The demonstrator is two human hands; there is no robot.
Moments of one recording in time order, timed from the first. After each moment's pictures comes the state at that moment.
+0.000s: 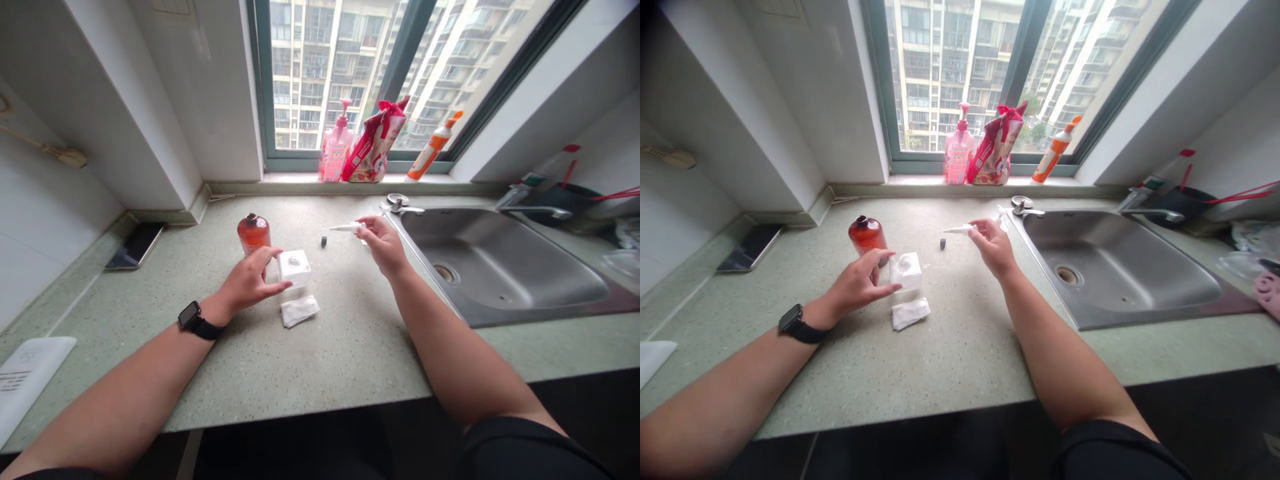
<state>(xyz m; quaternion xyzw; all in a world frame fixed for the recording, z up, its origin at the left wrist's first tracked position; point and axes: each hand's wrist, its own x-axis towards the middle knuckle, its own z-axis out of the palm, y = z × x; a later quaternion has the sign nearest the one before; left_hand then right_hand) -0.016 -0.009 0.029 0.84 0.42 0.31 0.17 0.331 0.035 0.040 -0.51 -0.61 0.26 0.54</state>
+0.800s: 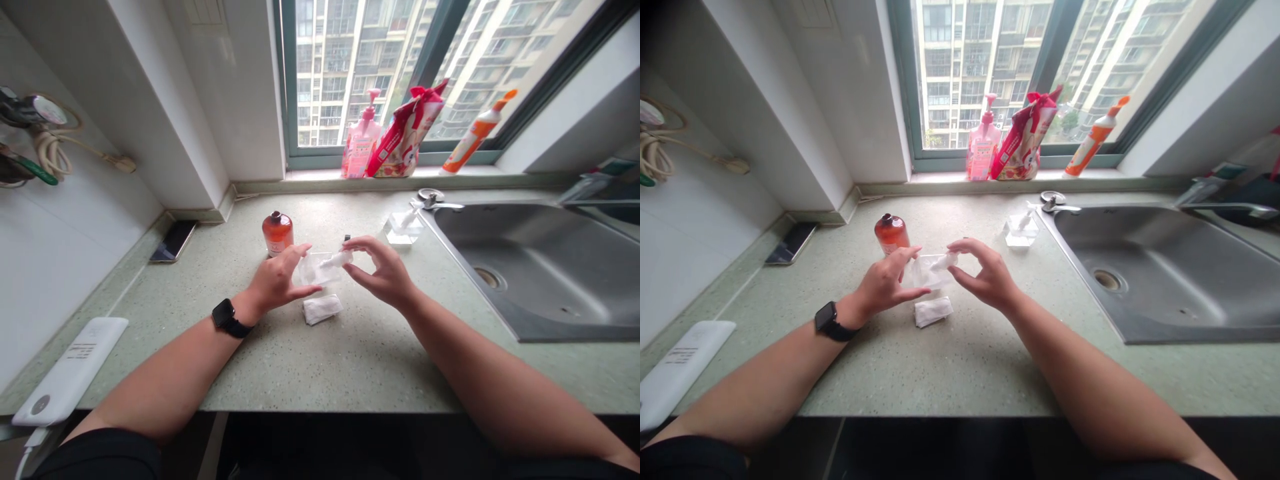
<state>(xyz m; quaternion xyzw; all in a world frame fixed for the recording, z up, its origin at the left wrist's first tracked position) -0.008 -0.017 0.026 0.87 0.37 0.33 0.04 0.269 -0.019 0.046 -0.34 -0.78 0.20 0.49</state>
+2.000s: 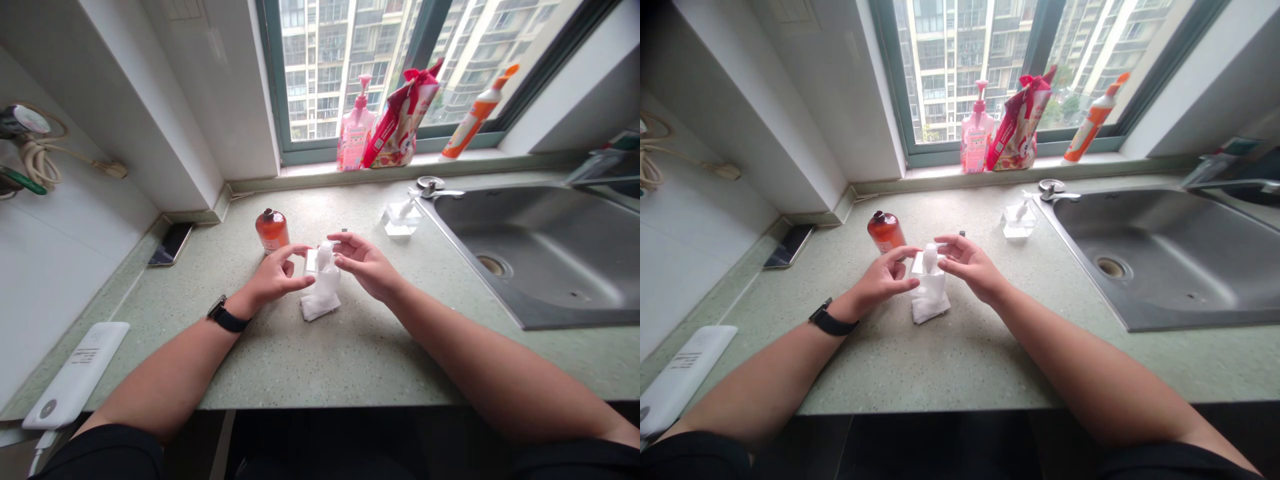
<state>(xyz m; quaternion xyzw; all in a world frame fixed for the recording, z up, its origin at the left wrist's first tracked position) -0.003 -0.016 0.037 0.73 0.39 0.35 0.44 0.251 -0.013 0.027 -0.31 -0.57 0.58 0.49</state>
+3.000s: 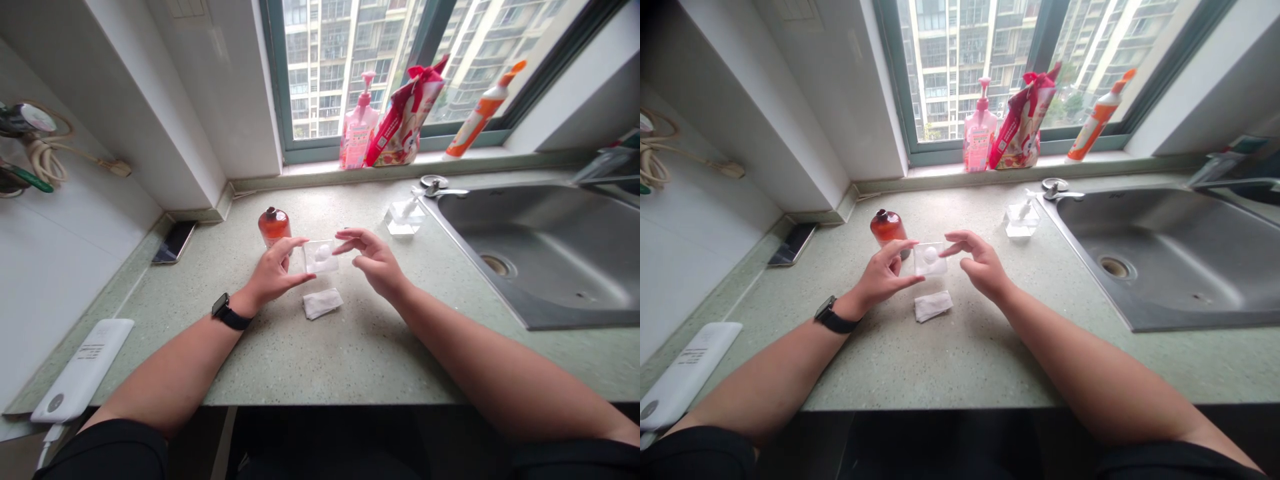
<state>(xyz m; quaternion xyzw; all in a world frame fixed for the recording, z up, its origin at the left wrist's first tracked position) -0.008 -0.009 0.025 0.79 0.37 0.42 0.25 0.261 -0.008 0.017 -0.33 -0.67 0.41 0.52</state>
